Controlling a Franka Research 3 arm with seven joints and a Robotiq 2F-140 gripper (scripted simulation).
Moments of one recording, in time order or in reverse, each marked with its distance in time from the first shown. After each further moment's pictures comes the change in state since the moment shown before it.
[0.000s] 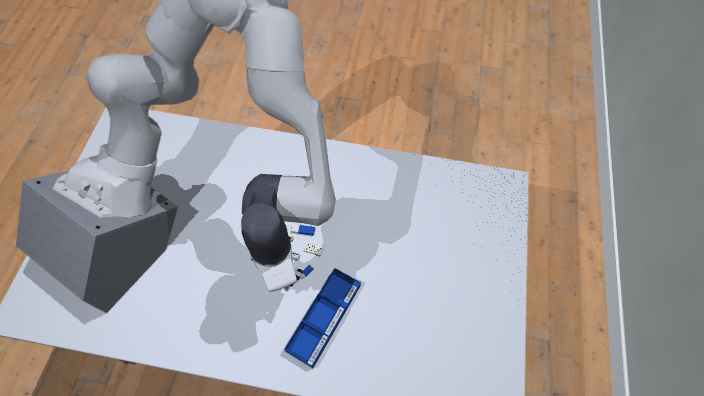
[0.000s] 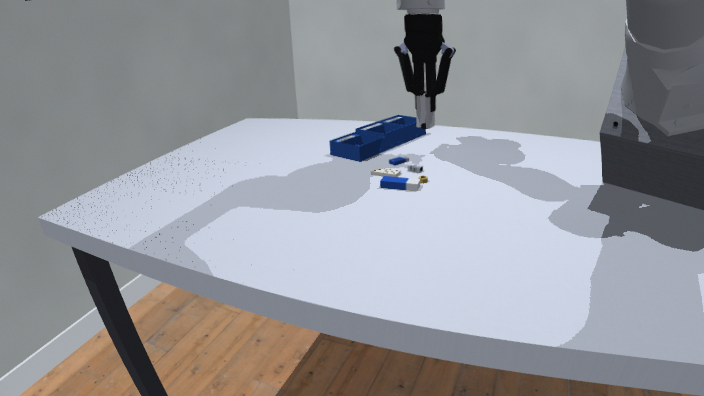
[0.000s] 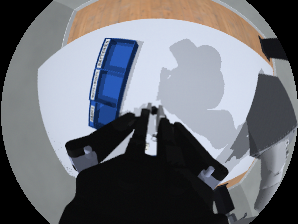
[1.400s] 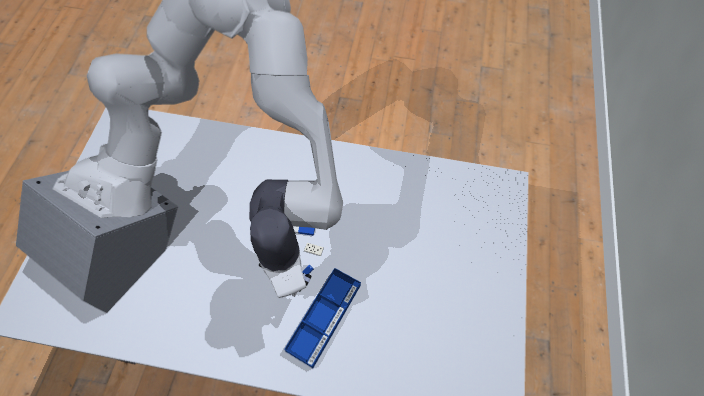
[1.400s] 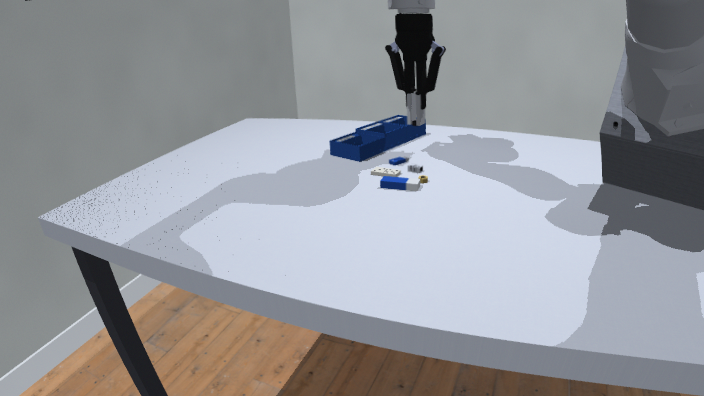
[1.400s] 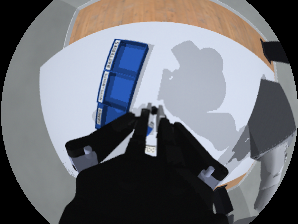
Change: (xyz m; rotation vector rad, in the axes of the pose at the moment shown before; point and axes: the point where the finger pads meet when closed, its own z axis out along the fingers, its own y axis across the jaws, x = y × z) arm 0.005 -0.025 -0.002 0.007 0.003 -0.016
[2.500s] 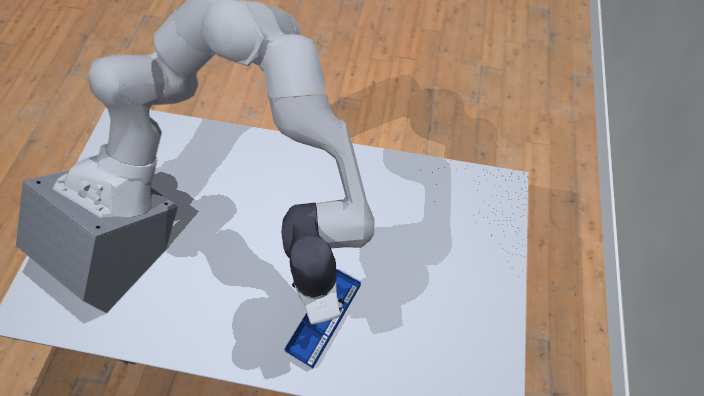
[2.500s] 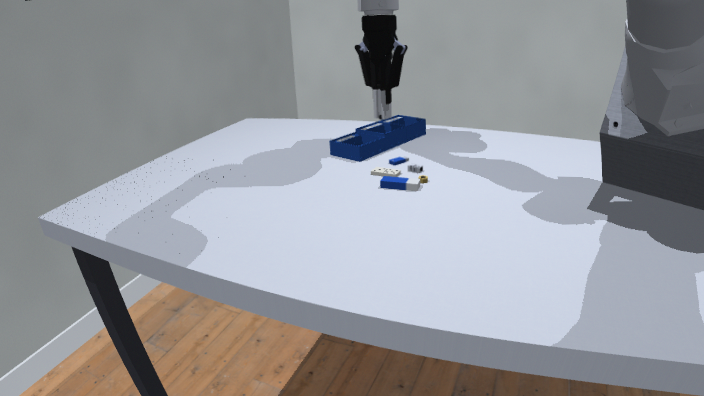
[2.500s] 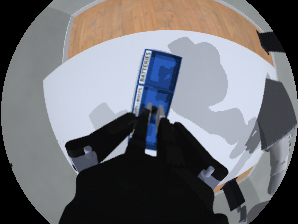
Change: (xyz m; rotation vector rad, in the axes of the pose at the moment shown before) arm 0.019 -0.093 0.001 -0.002 -0.002 0.101
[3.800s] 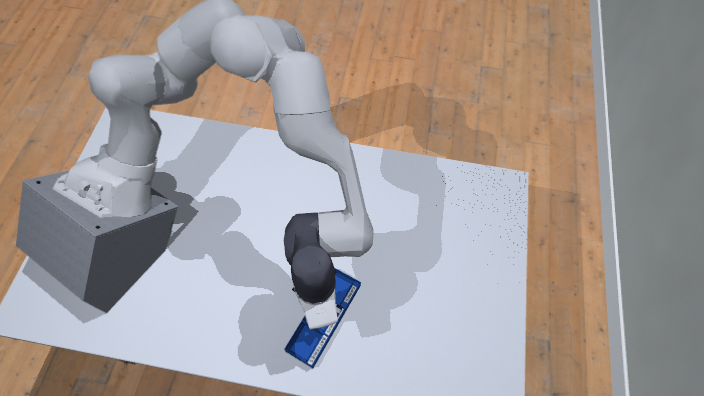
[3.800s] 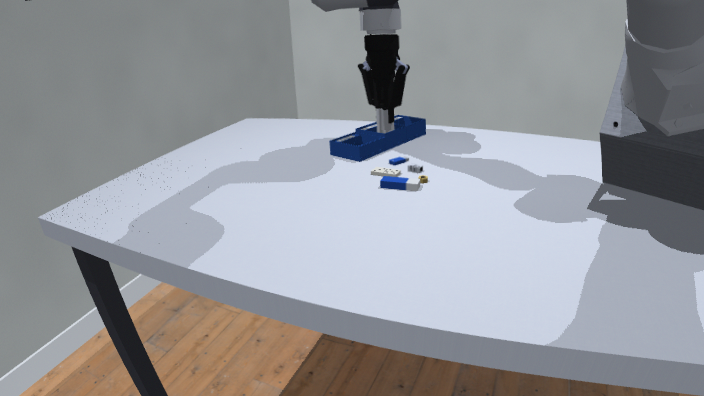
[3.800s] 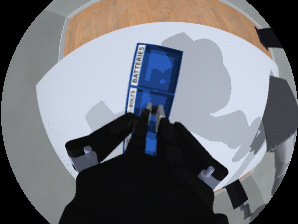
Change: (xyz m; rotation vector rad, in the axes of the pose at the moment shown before) arm 0.001 0.005 0.044 -0.013 -0.003 0.030
